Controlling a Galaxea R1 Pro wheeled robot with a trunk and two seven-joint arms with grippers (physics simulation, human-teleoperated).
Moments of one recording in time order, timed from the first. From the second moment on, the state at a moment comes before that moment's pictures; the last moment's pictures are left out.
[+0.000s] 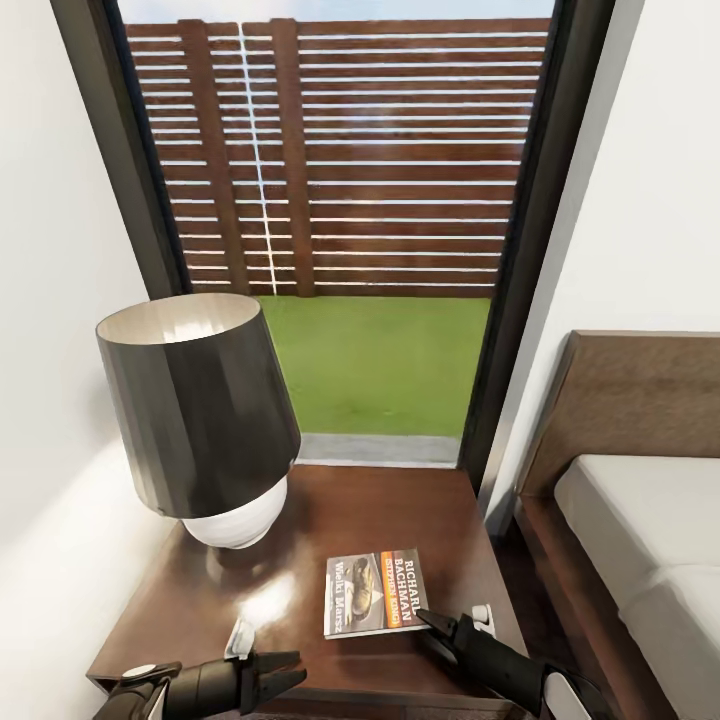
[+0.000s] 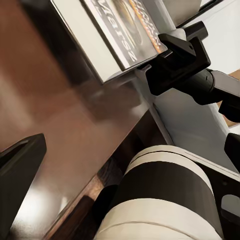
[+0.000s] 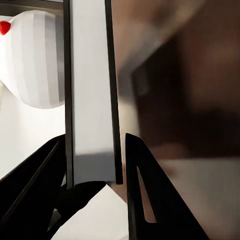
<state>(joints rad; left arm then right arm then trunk) -0.40 0.04 0.40 -0.52 -0.25 0.18 -1.49 -0.25 -0.11 0.03 -0.81 -0.82 0.70 0.78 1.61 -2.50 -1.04</state>
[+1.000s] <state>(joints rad) -0.40 0.04 0.40 -0.55 -0.25 0.19 -1.53 -0.25 -0.11 0.03 -0.84 -0.84 0.70 0.79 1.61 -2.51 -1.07</state>
